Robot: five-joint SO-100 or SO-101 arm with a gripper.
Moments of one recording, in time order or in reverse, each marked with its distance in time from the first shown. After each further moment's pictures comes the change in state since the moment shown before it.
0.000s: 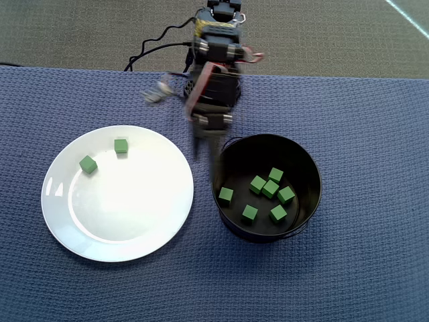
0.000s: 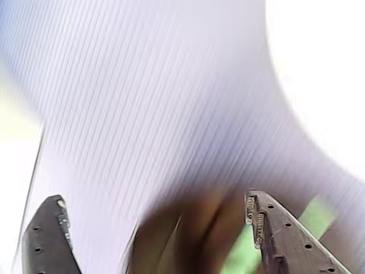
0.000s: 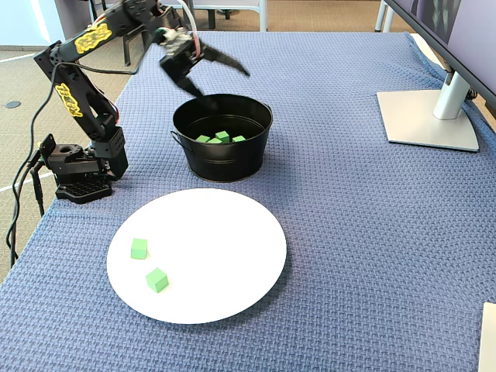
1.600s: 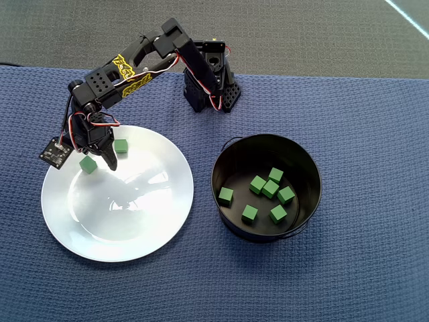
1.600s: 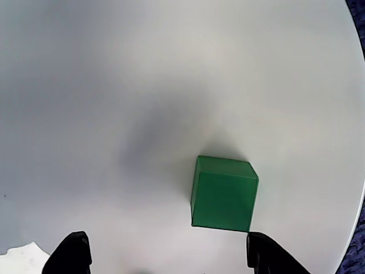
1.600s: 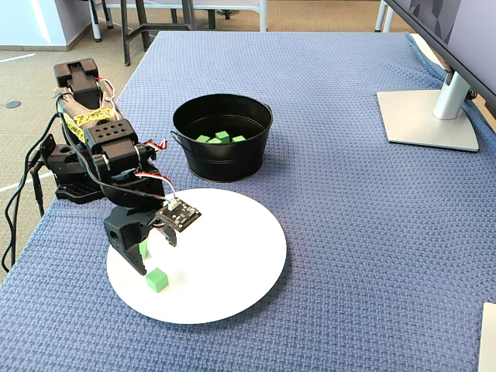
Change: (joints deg) arm 44.0 -47.2 -7.4 -10.6 -85.5
